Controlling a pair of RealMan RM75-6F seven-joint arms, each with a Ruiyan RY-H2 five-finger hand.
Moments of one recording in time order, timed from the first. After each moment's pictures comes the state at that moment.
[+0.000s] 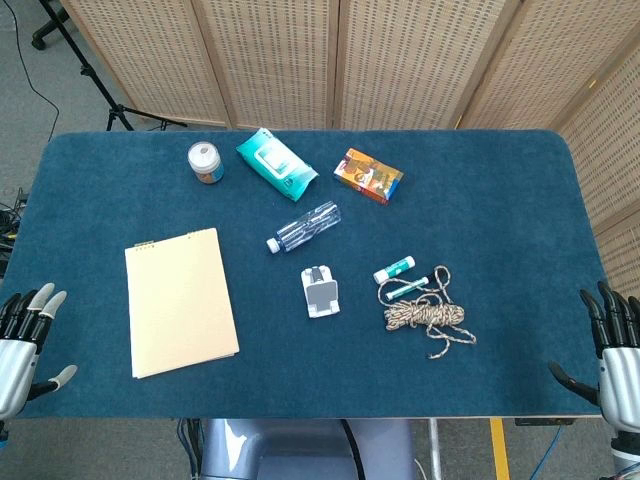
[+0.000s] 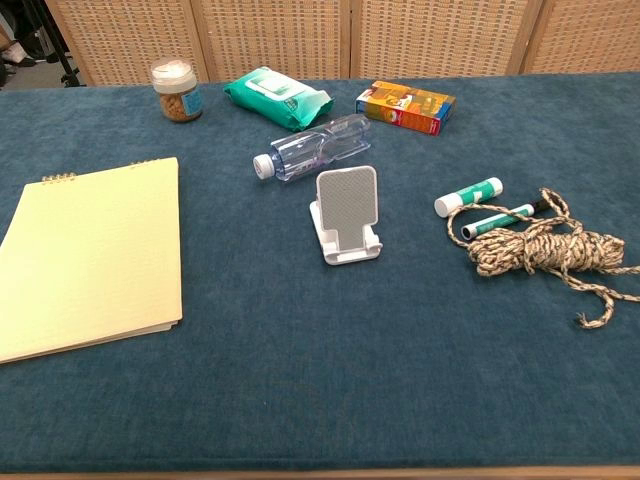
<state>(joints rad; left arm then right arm) -0.02 -1.07 0.01 -1.72 1.66 1.58 0.12 -0.04 -1.06 0.09 -1.78 -1.60 1.68 -0.10</state>
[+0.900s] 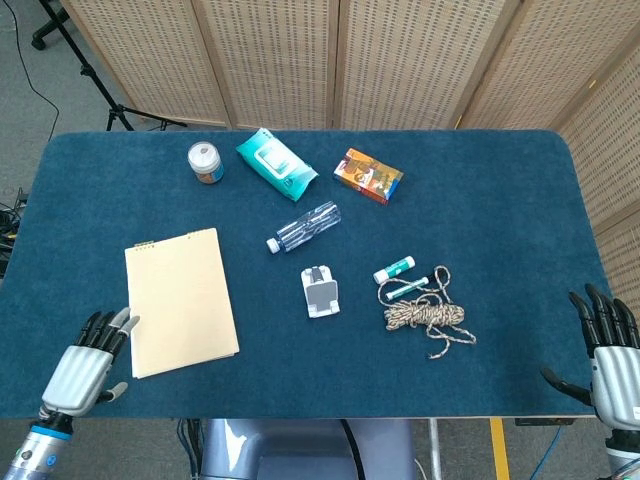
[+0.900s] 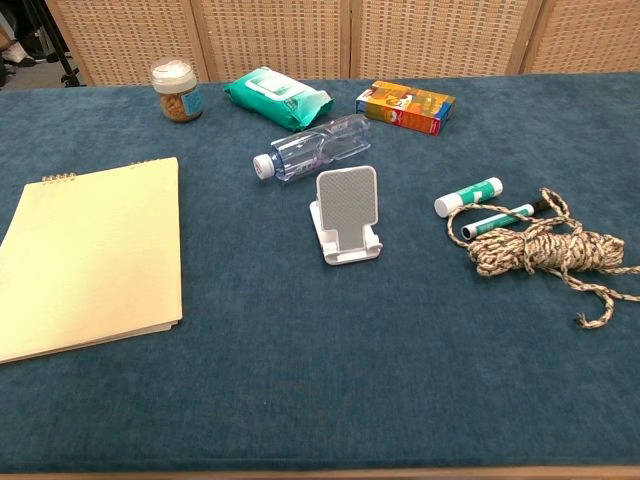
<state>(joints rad) -0.10 -1.33 0.07 -1.50 1.67 1.36 0.23 -0.02 -1.05 0.07 -1.80 -1.58 1.62 -0.05</state>
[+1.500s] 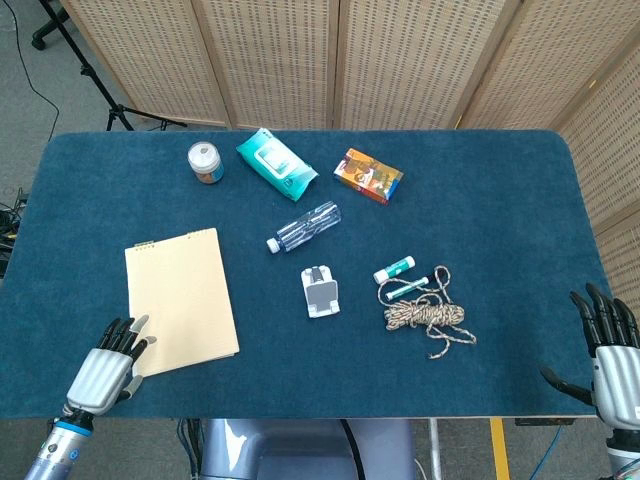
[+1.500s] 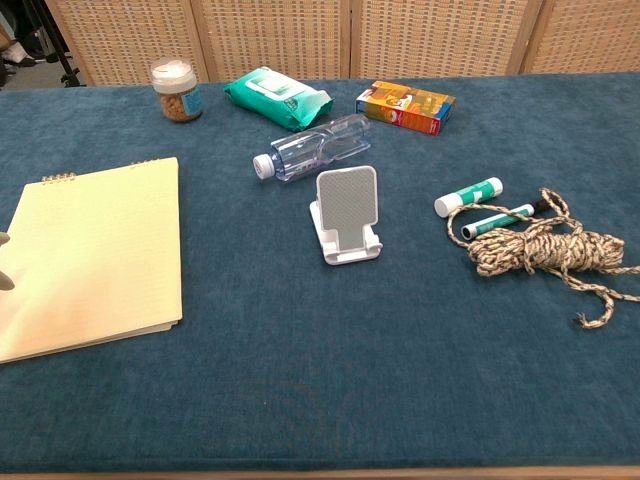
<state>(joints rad) -0.12 -1.45 0.09 -1.35 1.65 1.33 0.19 -0.02 -1.04 0.07 -1.81 -1.58 1.62 -0.03</state>
